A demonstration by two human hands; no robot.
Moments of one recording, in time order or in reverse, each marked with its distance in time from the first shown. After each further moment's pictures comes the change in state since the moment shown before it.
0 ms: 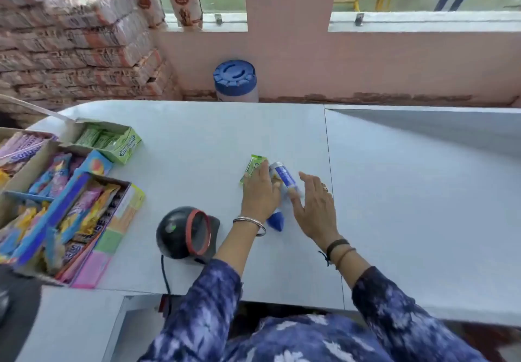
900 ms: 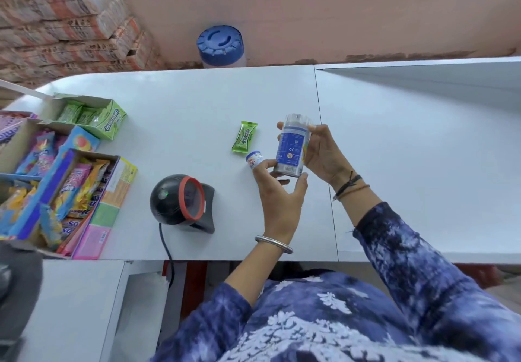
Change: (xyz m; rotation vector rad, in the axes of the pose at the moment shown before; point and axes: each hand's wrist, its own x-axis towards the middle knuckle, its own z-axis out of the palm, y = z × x) left_hand -0.096 0.052 0.024 -0.681 0.303 -0.093; right_hand 0.036 0.004 -0.043 1.541 -0.548 0.261
